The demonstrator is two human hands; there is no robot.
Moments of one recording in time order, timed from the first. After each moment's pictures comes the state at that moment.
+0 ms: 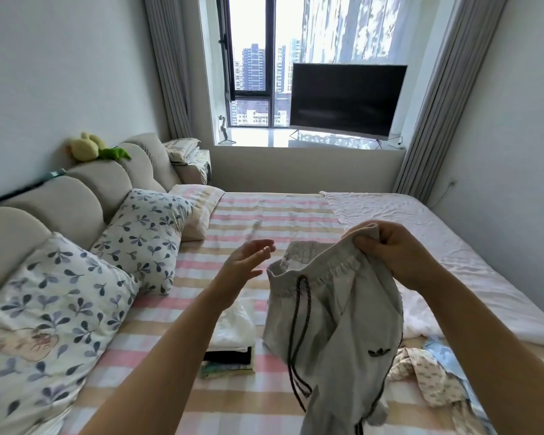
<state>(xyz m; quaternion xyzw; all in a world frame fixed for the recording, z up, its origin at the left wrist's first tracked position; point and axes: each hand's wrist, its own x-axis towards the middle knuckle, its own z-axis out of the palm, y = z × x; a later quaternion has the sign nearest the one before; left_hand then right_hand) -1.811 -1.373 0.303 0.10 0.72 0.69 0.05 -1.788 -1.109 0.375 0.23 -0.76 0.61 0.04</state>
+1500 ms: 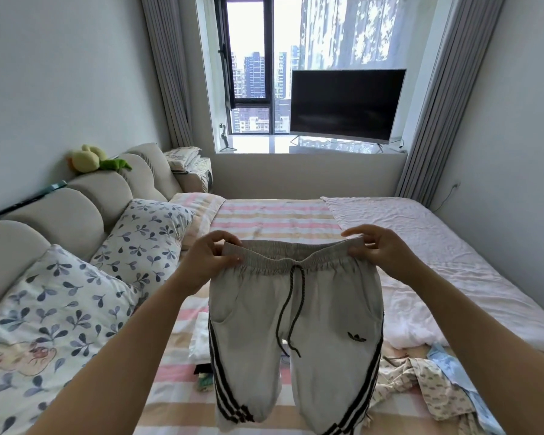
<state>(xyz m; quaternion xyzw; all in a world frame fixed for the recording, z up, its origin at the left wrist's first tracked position) -1.830 -1.404 0.335 0.10 0.78 0.62 -0.06 -1.851 -1.070 0.348 0.18 -0.85 0.49 0.07</state>
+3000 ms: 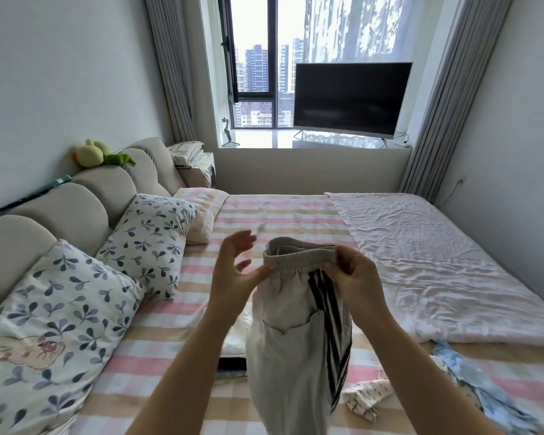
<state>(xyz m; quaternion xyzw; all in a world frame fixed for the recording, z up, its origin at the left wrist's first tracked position) -1.784 -1.361 0.323 0.08 0.72 0.66 -0.19 -1.787 -1.170 0.327 0.10 -0.73 0.65 0.15</state>
